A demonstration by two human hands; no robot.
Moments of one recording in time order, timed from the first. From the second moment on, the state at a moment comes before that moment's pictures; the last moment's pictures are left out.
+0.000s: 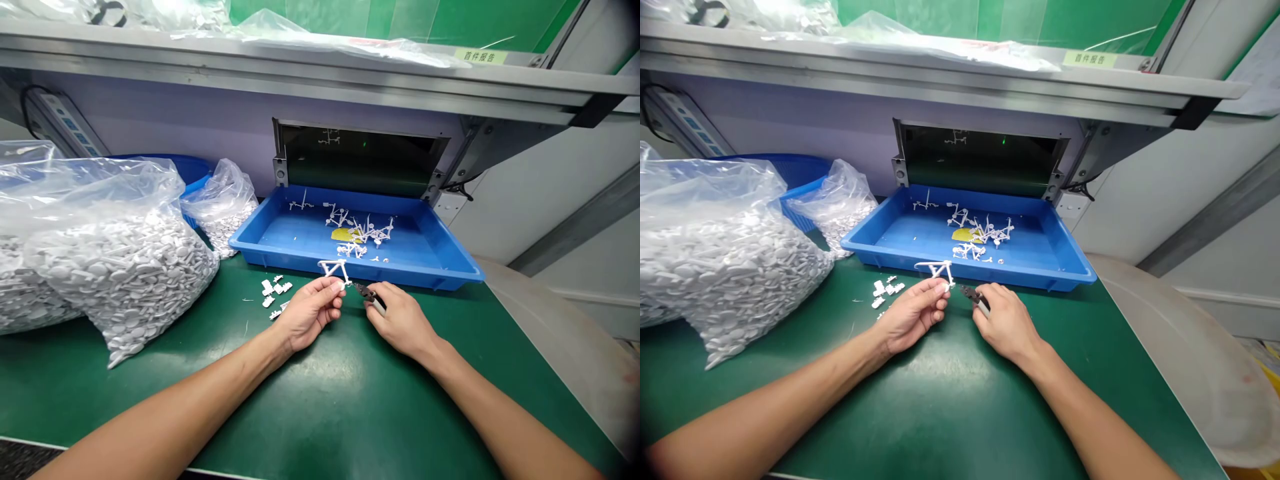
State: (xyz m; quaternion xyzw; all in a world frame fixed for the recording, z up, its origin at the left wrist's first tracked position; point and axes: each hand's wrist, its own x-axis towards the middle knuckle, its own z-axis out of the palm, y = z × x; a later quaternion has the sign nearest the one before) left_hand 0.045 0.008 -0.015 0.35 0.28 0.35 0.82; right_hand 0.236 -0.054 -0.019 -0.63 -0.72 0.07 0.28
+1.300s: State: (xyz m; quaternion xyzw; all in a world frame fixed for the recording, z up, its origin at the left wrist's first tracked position) left_hand 0.047 0.007 -0.022 0.39 0.28 0.31 0.82; right_hand 0.253 -0.051 -0.011 -0.61 -0.73 0.13 0.28
